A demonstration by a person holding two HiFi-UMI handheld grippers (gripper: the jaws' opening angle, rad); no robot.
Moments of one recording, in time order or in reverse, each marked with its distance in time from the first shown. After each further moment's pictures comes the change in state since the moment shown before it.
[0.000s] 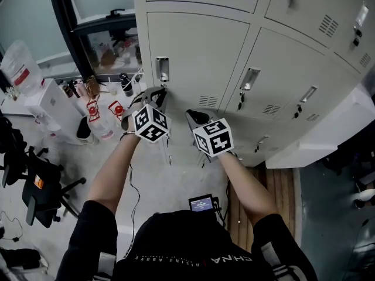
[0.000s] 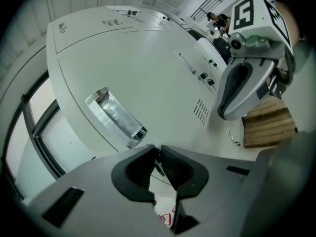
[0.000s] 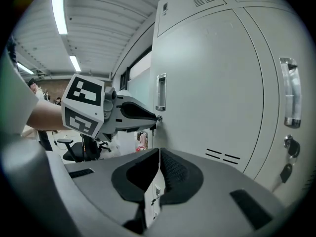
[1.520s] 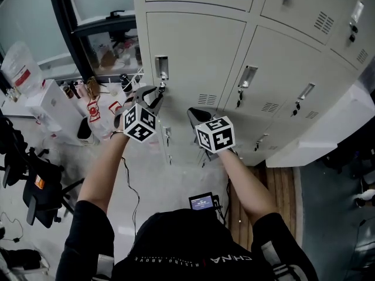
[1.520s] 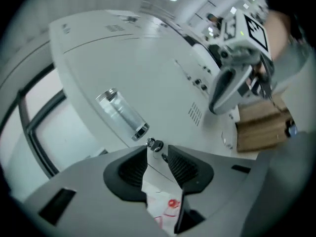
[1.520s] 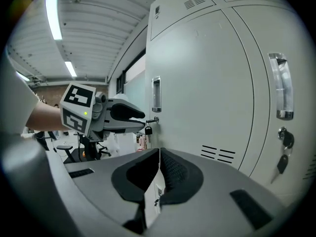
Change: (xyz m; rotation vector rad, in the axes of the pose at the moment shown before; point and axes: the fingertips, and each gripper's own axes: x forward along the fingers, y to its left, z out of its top) left arm -0.021 0.000 -0.009 0.008 -0.046 -0.074; right arm -0.010 -0.005 -0.002 0.063 -0.014 -0.009
